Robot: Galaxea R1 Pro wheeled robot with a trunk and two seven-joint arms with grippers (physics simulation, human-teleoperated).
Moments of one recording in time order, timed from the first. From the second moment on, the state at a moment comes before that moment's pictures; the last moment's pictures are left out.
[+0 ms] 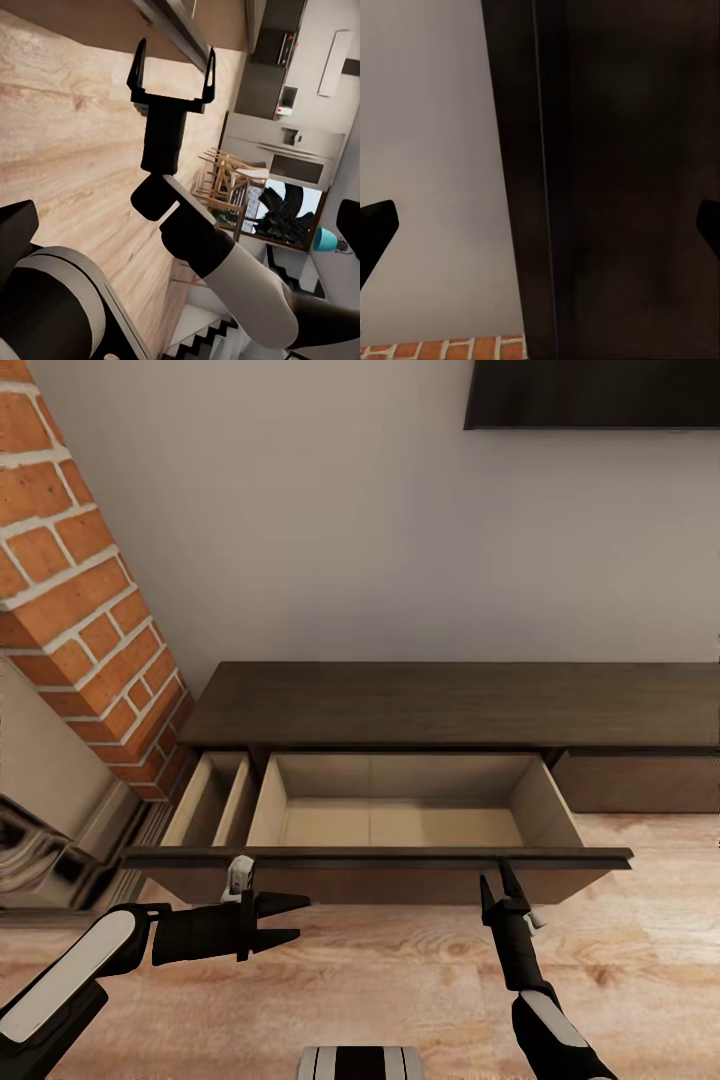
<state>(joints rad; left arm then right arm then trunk) -0.37 0.46 -0.40 -1.49 1.77 1.00 -0.06 -0.46 -0.02 -0.07 -0.49 -1.57 0.10 1.01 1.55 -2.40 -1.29</state>
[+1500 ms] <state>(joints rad) -0.37 0.46 -0.39 -1.48 1.77 1.00 -0.05 -0.46 -0.02 -0.07 -0.49 -1.56 0.31 0.91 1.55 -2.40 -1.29</state>
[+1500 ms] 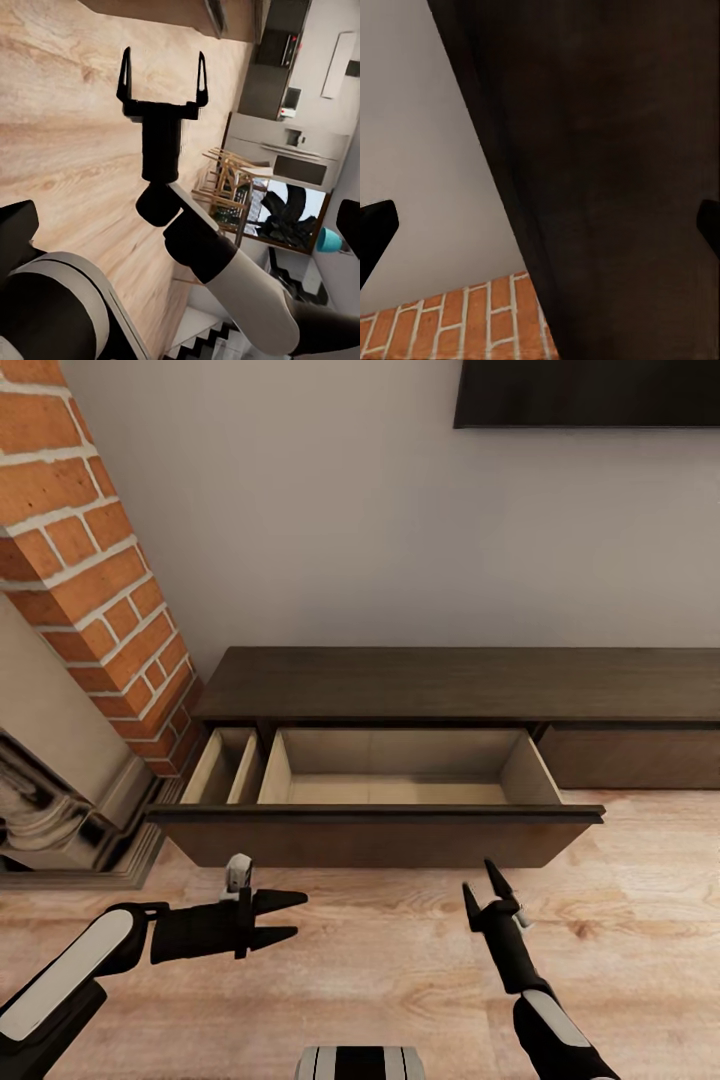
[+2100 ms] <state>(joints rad) -0.37 0.46 -0.39 -1.46 1.76 0.99 0.02 -0.46 -0.07 -0.05 -0.50 -1.52 0.58 0.54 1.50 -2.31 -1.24</state>
